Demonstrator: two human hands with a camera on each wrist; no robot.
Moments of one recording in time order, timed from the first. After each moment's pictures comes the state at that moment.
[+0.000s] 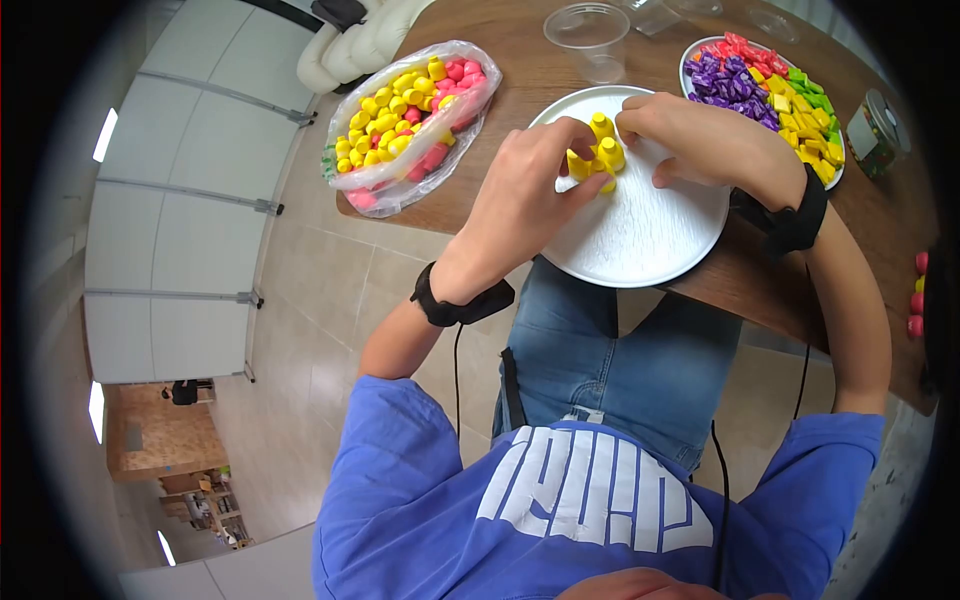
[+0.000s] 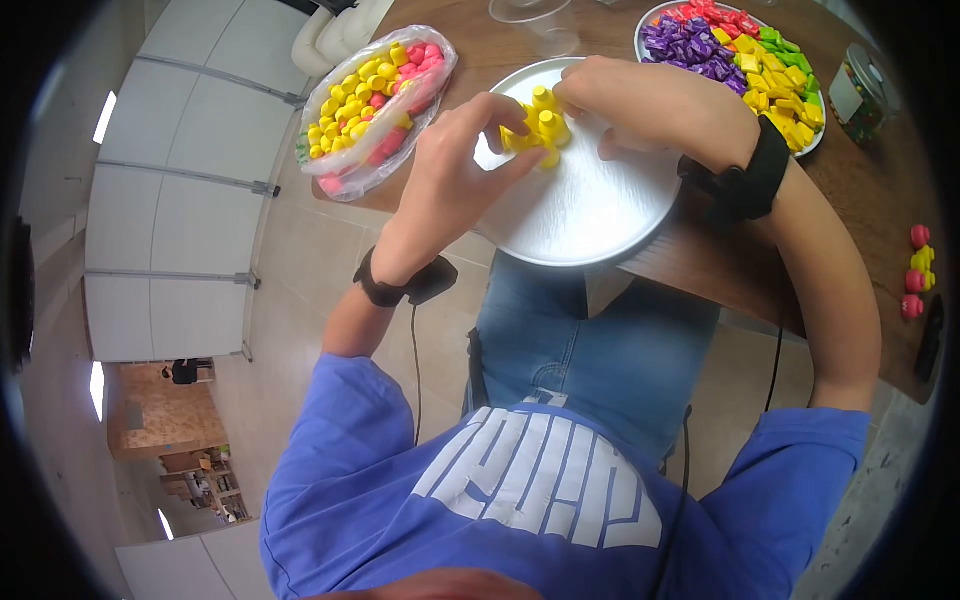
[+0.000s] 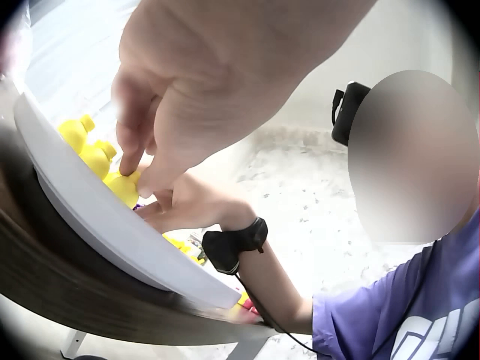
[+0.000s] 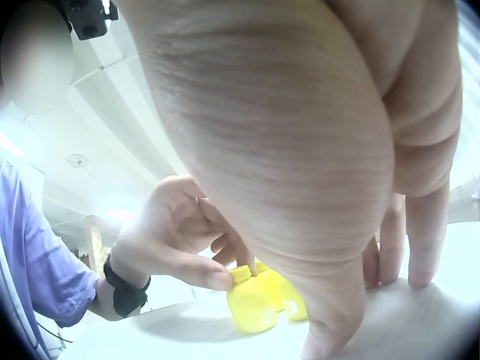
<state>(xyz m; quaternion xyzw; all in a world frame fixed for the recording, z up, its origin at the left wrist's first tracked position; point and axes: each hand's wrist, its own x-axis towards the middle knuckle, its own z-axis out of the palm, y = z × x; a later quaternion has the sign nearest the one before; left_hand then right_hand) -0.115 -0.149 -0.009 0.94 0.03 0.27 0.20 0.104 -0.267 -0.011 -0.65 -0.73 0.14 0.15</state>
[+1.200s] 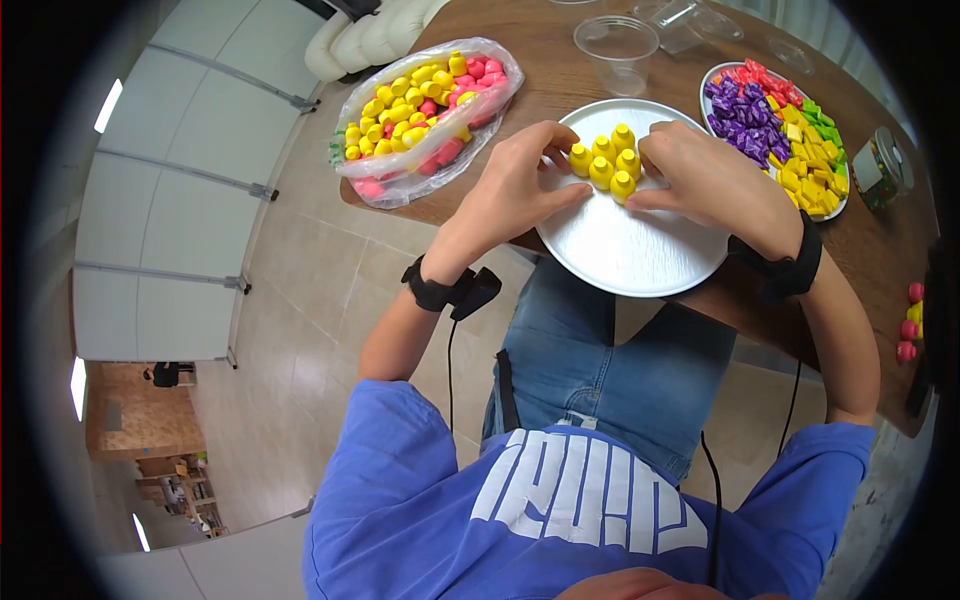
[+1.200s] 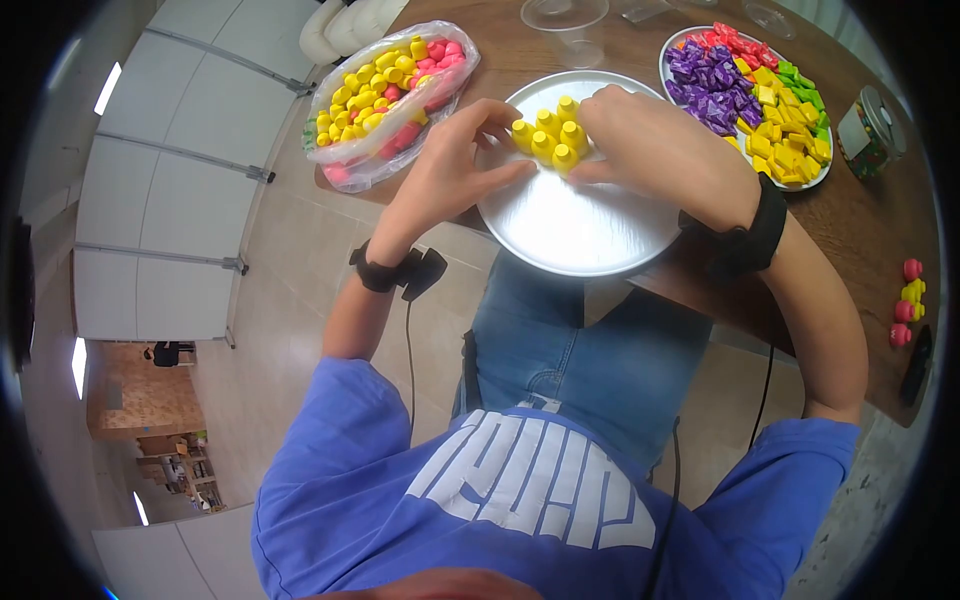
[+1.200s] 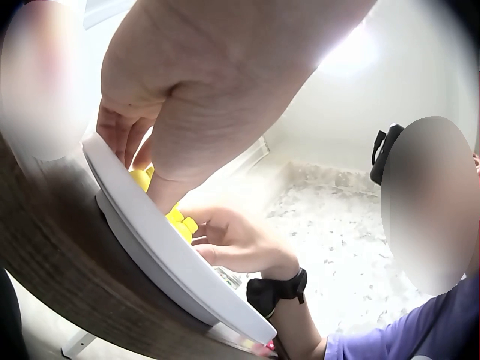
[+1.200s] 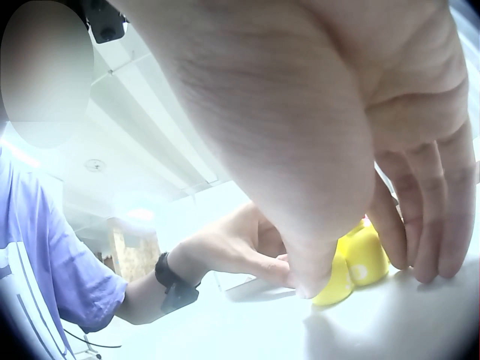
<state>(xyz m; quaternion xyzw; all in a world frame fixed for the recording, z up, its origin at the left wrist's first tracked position) -0.135 -0.111 -0.017 0.94 0.11 0.19 0.28 0.067 -0.278 -0.003 -0.69 -0.70 0.05 0.19</state>
